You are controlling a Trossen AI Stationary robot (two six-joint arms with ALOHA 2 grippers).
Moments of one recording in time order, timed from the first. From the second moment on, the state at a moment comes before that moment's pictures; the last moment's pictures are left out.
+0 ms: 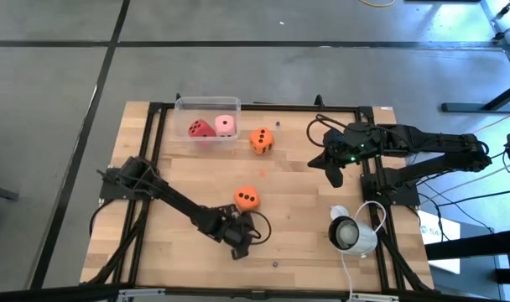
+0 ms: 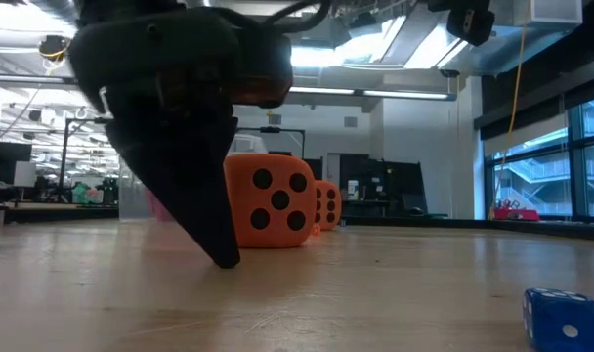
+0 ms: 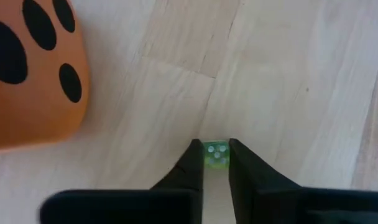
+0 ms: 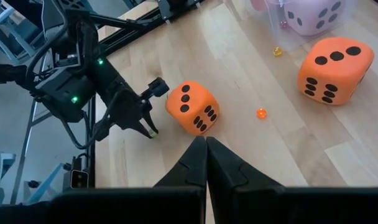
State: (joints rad) left arm -0.45 1.98 1.25 -0.42 -0.20 -0.77; right arm 0.03 1.01 1.10 -0.73 -0.06 0.48
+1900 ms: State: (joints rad) left arm 0.69 1.35 1.25 -0.90 -0.06 -0.35; right arm 0.03 1.01 1.10 -0.71 -0.04 0.51
